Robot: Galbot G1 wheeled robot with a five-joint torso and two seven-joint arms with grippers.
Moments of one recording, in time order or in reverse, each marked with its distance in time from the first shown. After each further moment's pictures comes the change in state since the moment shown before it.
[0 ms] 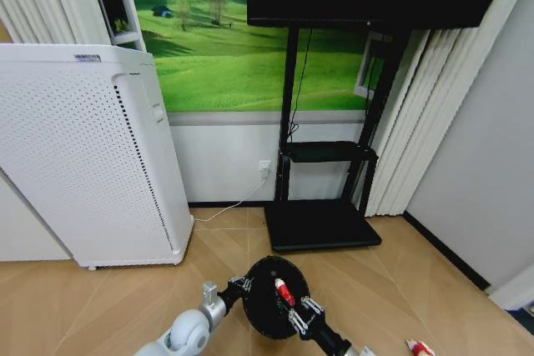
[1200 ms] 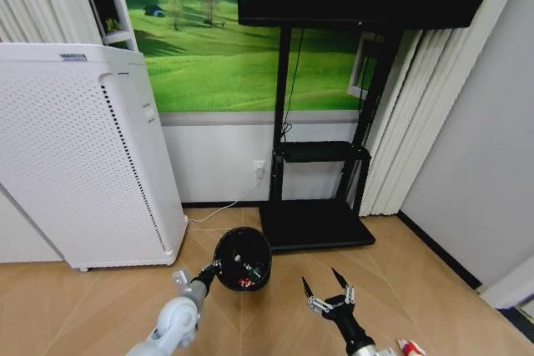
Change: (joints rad) left arm 0.103 -0.095 -0.294 -0.090 -0.324 0.060 -0.385; right arm -0.058 0.093 0.085 0.038 -0.007 0.052 0.290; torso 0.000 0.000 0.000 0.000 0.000
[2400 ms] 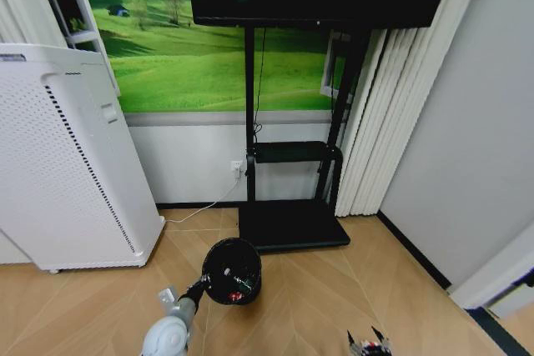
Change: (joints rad) left arm 0.140 -0.023 -0.106 -0.038 0.011 0.005 -0.009; right arm 0.152 -0.040 0.102 -0.676 -0.028 -0.150 0.017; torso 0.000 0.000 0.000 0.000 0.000
